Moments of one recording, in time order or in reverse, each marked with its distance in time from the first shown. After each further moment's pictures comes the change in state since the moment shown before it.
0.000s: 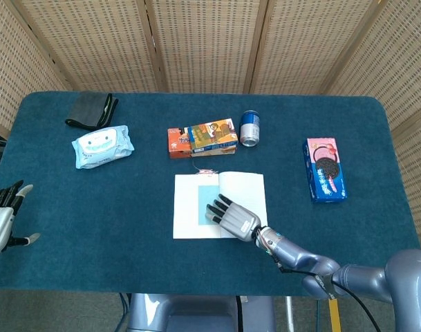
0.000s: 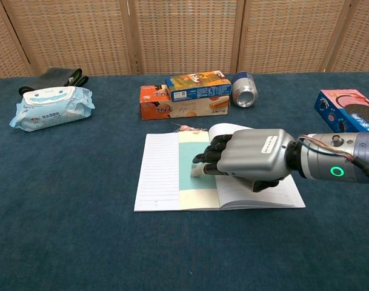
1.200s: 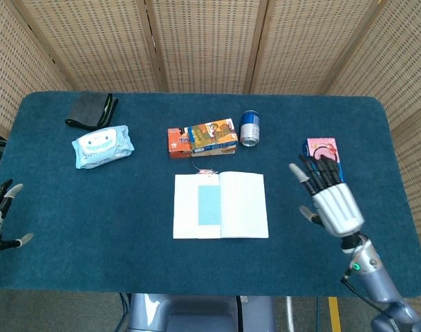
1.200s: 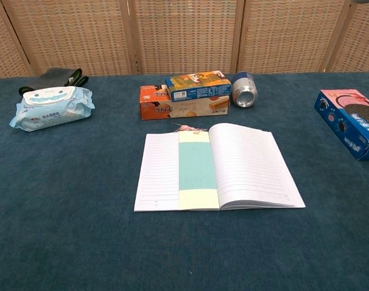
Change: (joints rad) left arm 0.051 0.015 0.009 0.007 0.078 0.119 -0.071; right arm -0.501 0.307 0.014 -0.135 -0.189 0.854 0.463
